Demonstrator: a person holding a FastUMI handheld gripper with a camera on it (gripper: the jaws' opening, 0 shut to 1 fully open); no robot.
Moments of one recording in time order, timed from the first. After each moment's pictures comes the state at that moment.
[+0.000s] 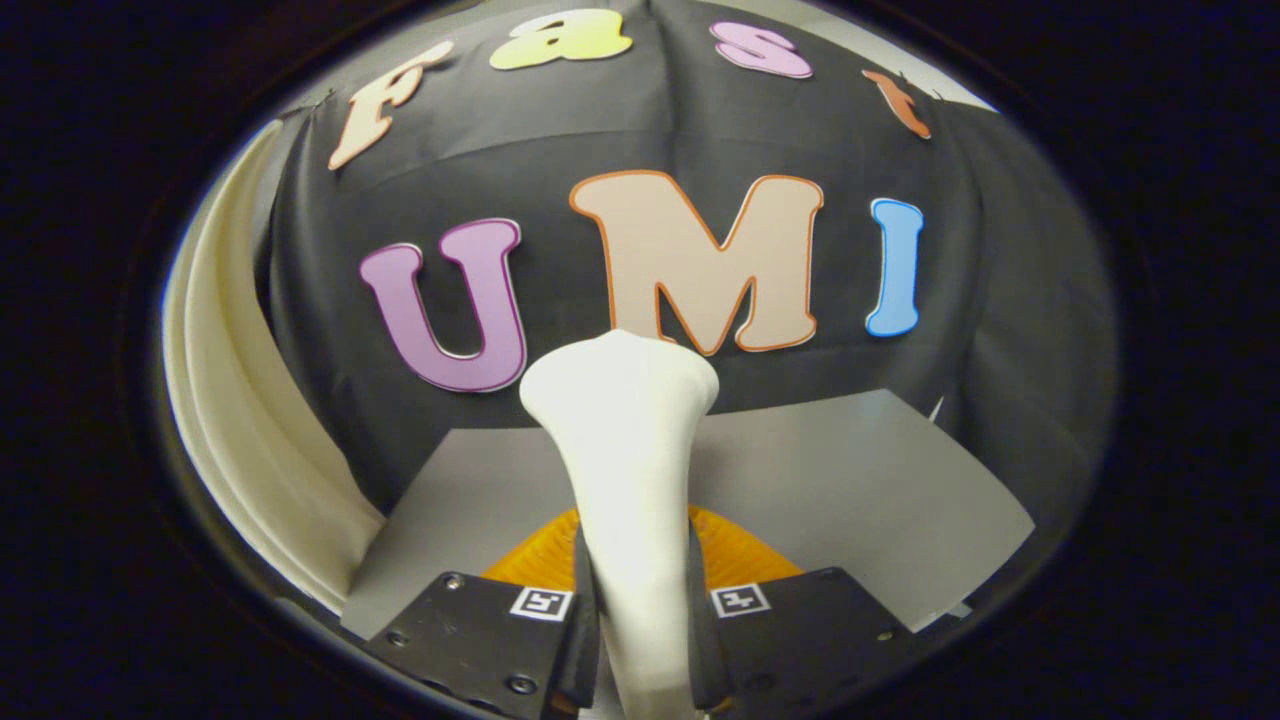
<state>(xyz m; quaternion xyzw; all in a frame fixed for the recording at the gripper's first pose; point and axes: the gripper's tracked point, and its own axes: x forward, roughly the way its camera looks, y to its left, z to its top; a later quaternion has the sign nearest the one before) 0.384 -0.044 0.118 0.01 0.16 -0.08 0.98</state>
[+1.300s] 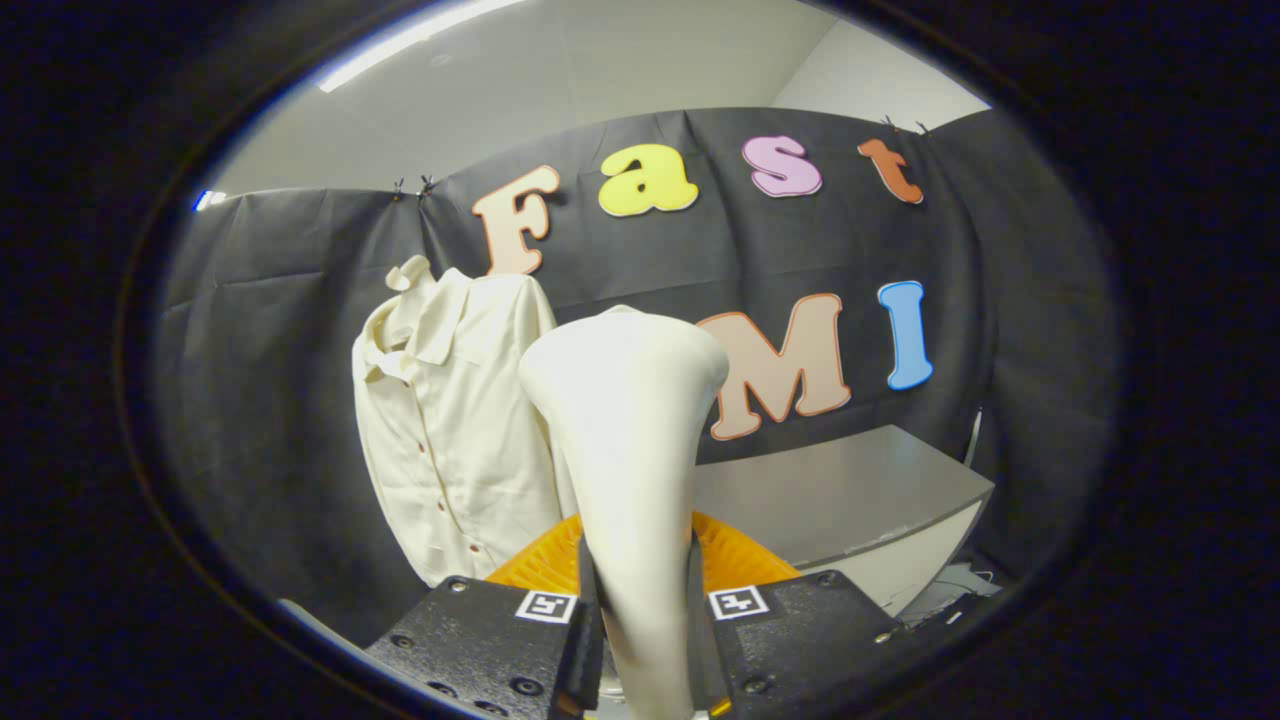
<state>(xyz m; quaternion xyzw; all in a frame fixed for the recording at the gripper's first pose) 0.127 0.095 0.153 0.02 0.02 0.06 1.00</state>
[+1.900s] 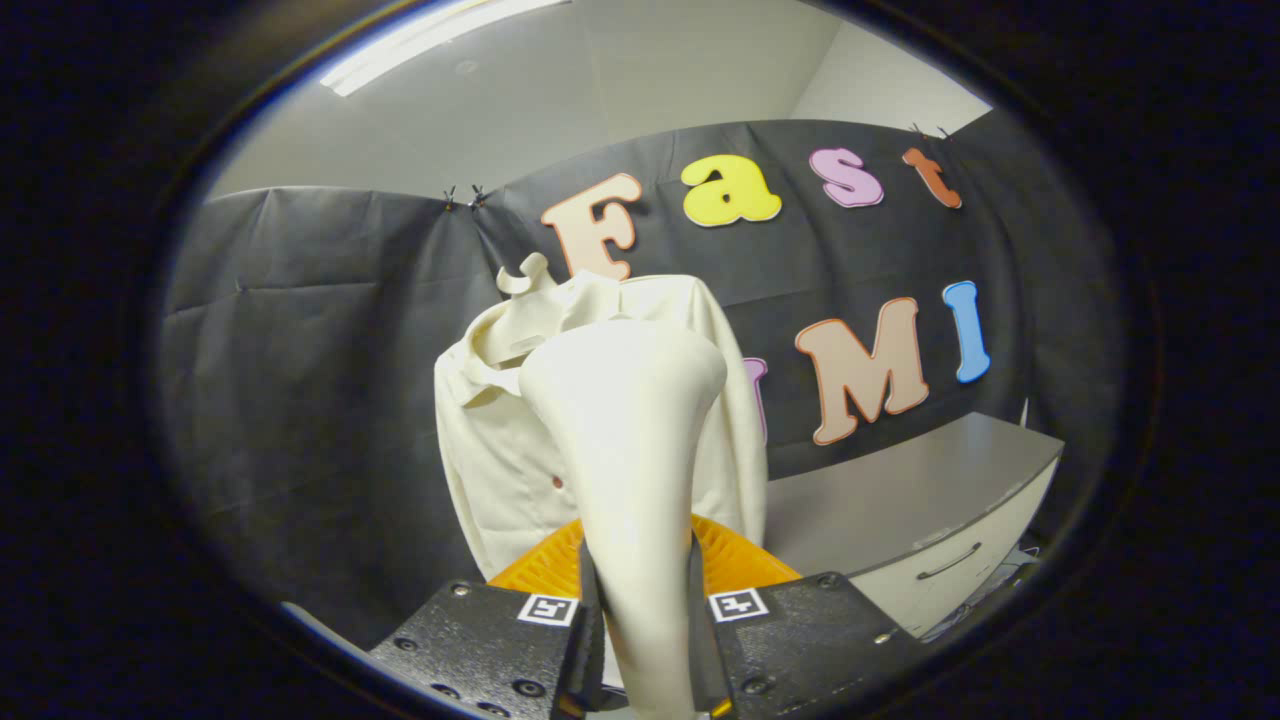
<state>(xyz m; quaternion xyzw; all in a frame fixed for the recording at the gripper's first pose) 0.142 0.293 0.138 0.05 0.00 0.10 0.99</state>
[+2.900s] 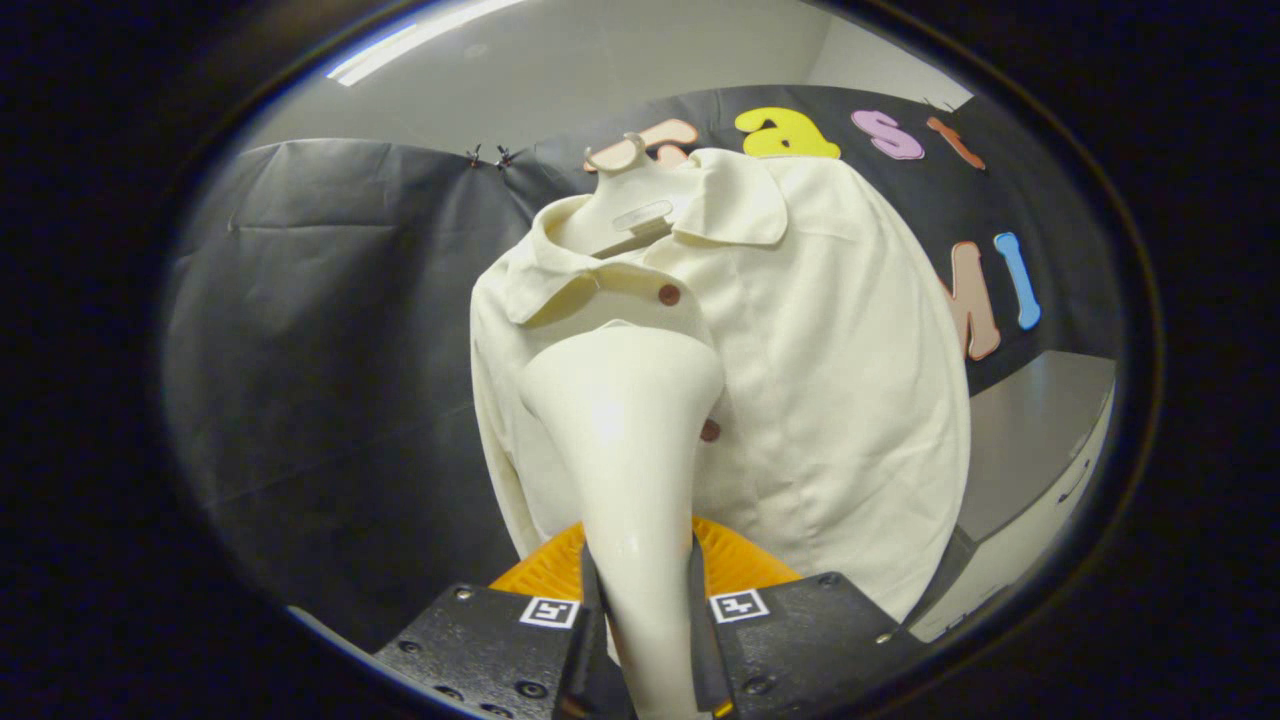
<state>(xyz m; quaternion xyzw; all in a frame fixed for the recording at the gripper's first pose) 0.256 0.448 0.081 0.07 0.01 0.12 0.99</state>
